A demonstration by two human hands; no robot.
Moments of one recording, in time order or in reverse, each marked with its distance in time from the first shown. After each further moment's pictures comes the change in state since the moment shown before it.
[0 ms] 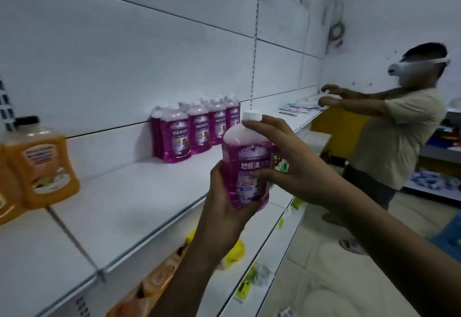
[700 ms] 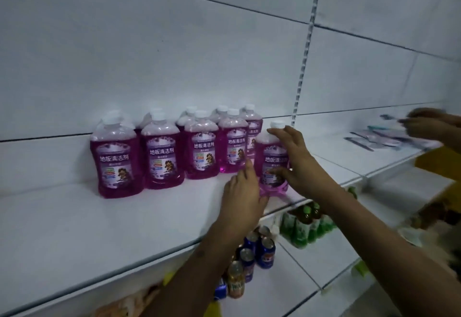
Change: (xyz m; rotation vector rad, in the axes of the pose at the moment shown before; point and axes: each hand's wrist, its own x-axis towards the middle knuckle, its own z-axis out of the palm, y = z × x) left_hand 0.320 -0.192 0.125 1.126 0.221 -0.201; right_hand 0.205 0.401 -0.012 -0.005 -0.008 -0.164
